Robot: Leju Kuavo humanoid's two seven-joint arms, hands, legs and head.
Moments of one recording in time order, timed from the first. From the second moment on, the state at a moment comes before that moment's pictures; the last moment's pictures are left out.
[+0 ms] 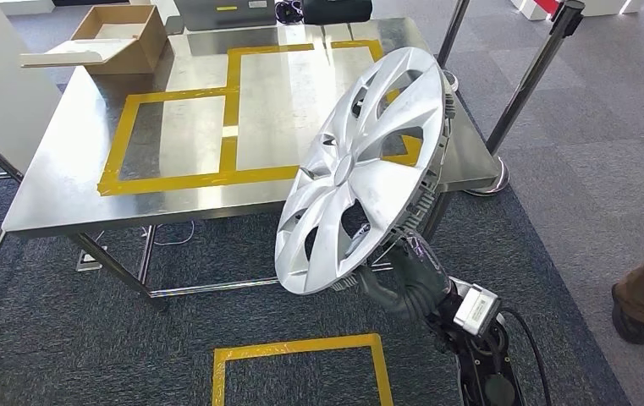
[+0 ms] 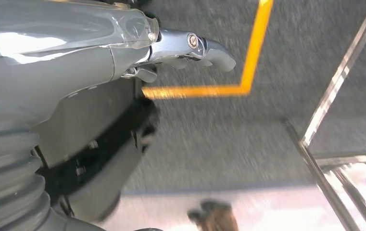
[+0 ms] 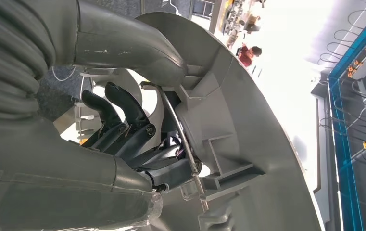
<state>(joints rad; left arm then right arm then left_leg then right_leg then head) -0.08 -0.20 0.34 -0.19 0.09 -0.30 -0.54 -0.23 0.11 0.19 -1.48 0.26 0.86 -0.65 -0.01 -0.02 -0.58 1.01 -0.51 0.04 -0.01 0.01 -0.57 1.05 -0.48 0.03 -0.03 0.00</state>
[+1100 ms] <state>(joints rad) -0.09 -0.20 0.34 -0.19 0.06 -0.16 -0.55 -0.21 0.09 0.20 -1.48 0.26 0.87 -0.65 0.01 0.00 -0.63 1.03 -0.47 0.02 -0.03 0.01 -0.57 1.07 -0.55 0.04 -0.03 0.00</state>
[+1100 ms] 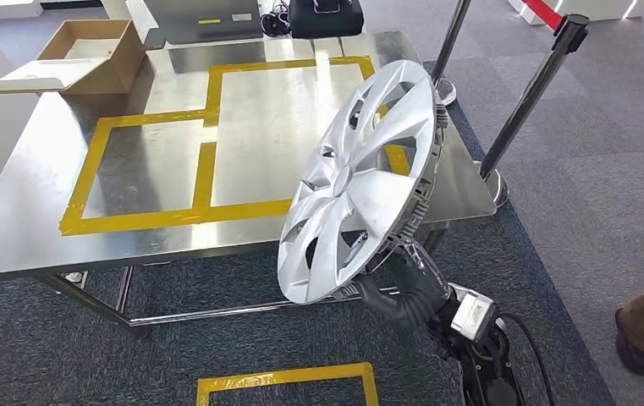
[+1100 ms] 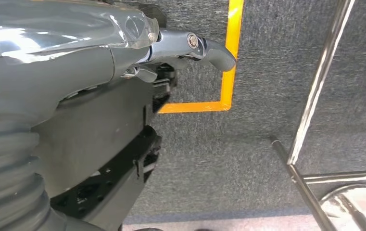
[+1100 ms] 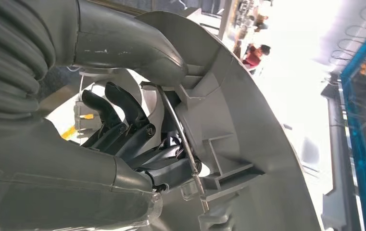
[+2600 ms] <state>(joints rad) -0.10 -0.21 0.34 -0.19 0.08 -0.17 -0.59 -1.00 -0.02 0.13 -0.61 0.59 1.04 -0.38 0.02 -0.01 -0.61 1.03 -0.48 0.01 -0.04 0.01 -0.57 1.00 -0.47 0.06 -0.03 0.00</state>
